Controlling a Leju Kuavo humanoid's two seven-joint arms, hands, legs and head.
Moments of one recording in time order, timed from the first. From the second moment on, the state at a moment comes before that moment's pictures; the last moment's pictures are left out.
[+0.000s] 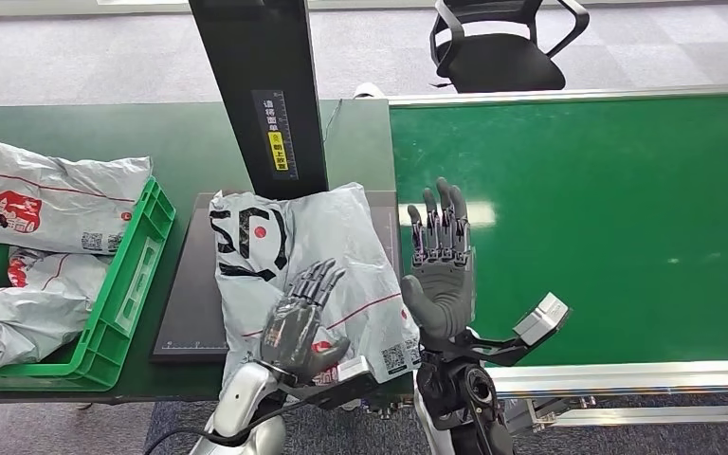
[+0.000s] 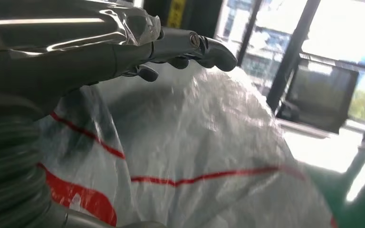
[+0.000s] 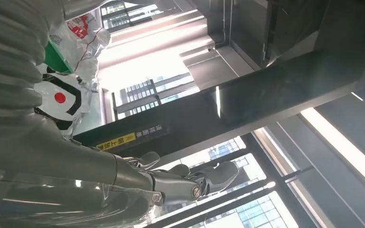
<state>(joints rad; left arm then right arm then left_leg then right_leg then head) -0.23 -0.20 -0.34 -0.94 -1.29 0.39 -0.17 -0.15 0.32 0.26 -1.30 -0.32 0.34 -0.69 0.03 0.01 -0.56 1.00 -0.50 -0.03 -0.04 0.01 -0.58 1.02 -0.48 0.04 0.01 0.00</state>
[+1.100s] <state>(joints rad) -0.25 -0.14 -0.59 -0.91 -1.37 0.32 -0.03 -0.12 0.32 0.21 -1.30 -0.38 0.35 -0.65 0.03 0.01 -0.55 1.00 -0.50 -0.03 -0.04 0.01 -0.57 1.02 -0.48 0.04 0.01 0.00</state>
